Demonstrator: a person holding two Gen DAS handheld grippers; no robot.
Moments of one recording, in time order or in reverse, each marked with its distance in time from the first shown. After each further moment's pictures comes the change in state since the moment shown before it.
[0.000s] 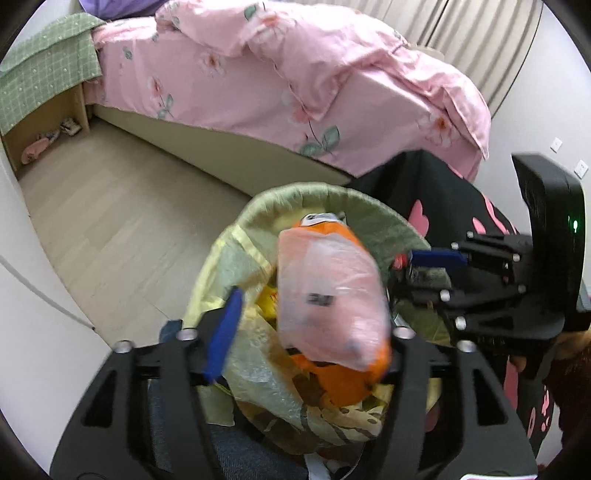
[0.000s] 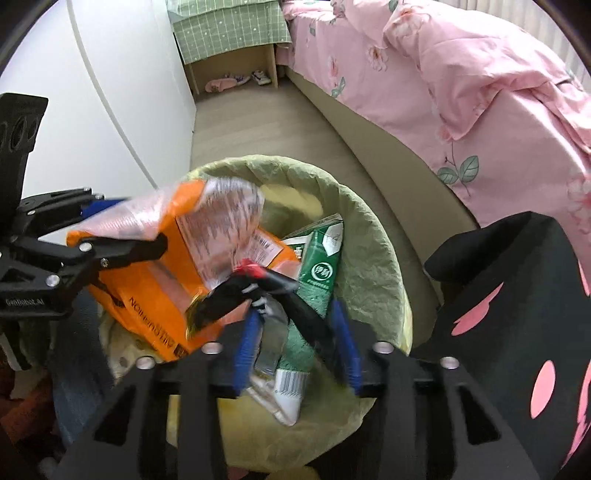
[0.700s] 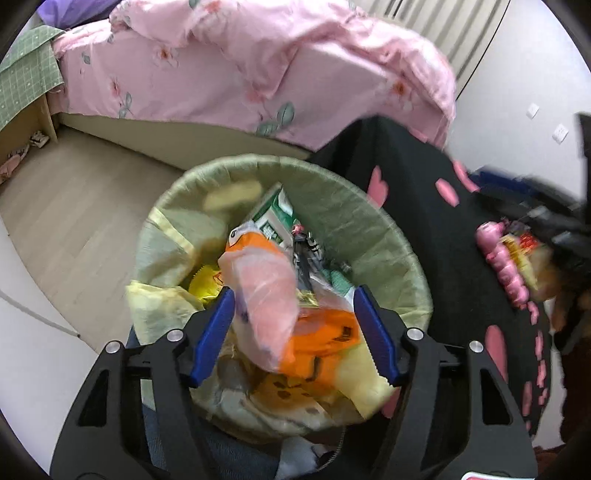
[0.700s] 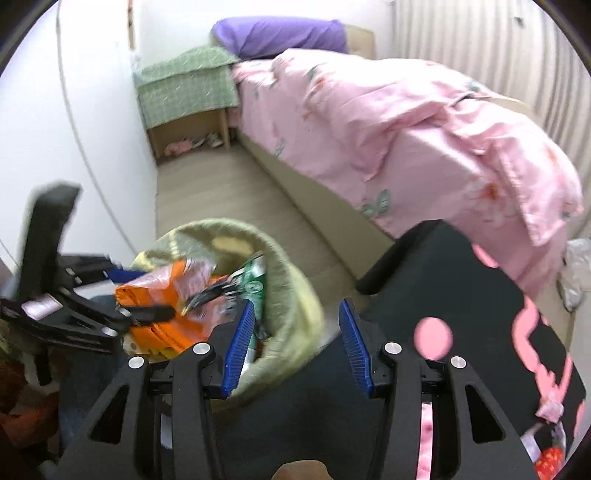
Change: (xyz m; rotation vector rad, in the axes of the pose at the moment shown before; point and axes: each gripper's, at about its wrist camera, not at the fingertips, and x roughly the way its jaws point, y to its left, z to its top) left arm 0.026 -0.043 -0.010 0.106 0.106 -0.065; right arm -0.110 -0.037 -0.044 0.127 -0.245 -0.177
